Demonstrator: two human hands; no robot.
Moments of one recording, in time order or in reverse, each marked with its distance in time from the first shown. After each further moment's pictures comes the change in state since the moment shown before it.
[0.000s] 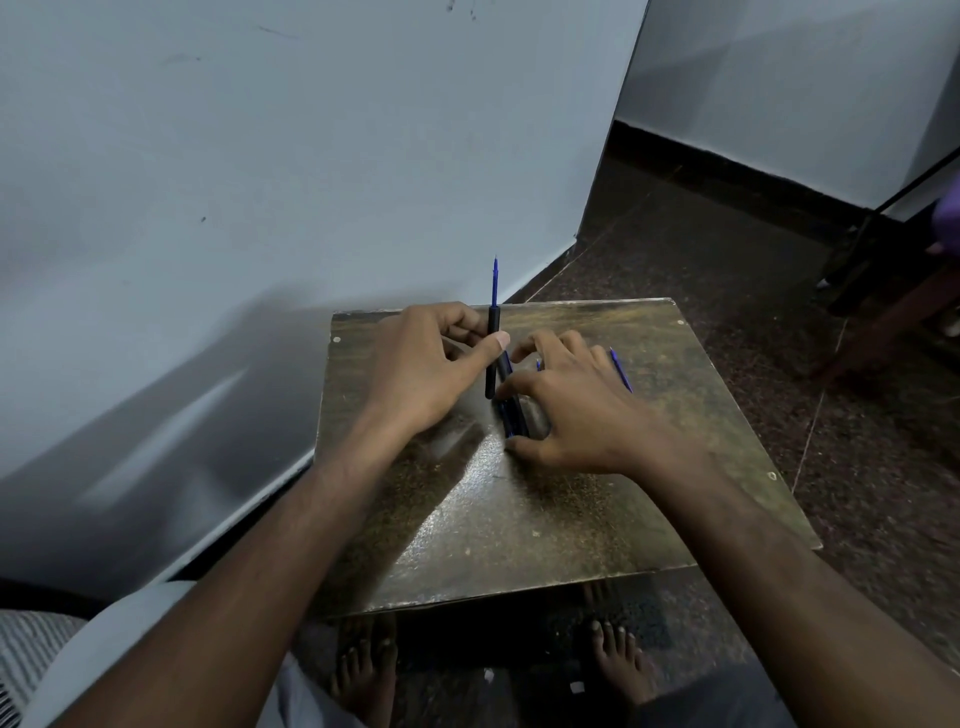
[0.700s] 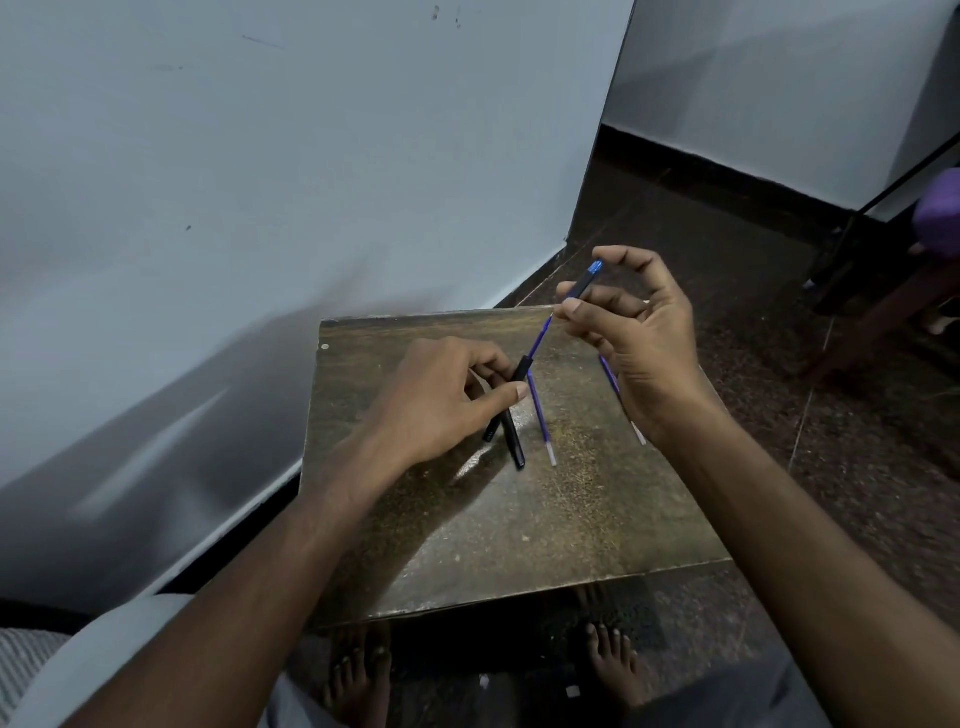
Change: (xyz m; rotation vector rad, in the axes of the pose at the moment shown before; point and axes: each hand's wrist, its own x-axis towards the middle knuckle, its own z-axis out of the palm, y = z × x) left_hand -0.003 -0.006 0.015 0.162 -0.269 0.225; right_hand -0.005 0.024 -0.033 1.557 0.663 0.299
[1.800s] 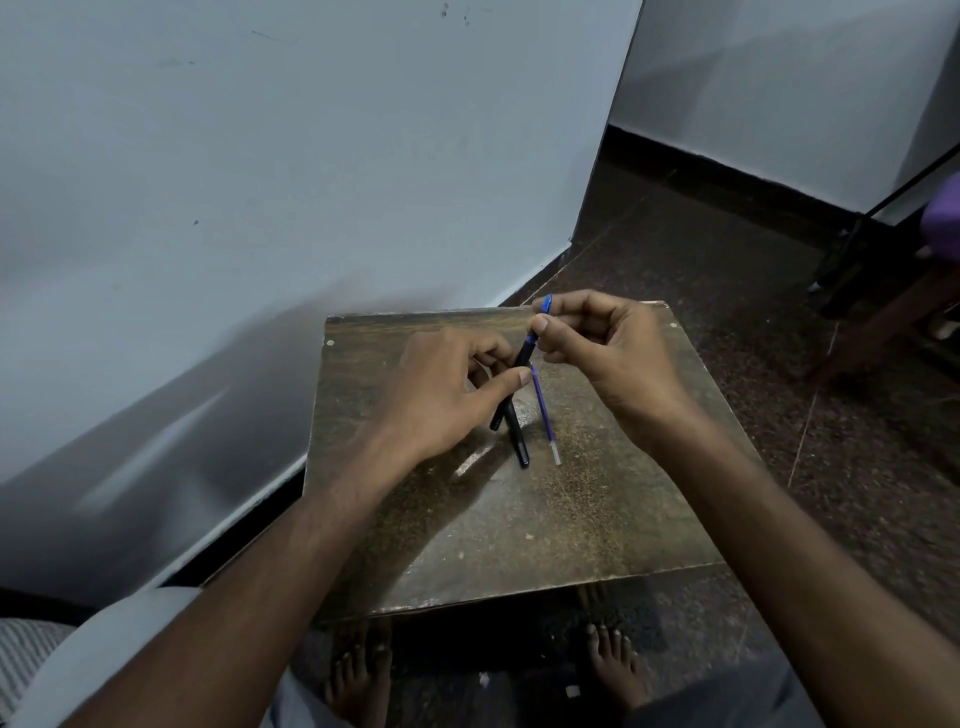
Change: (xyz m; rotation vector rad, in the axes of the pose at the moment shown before) left_hand -0.002 0.006 -0.001 -0.025 0.115 -0.008; right_hand 0.001 0.019 0.004 -0.272 -0.204 -0.007
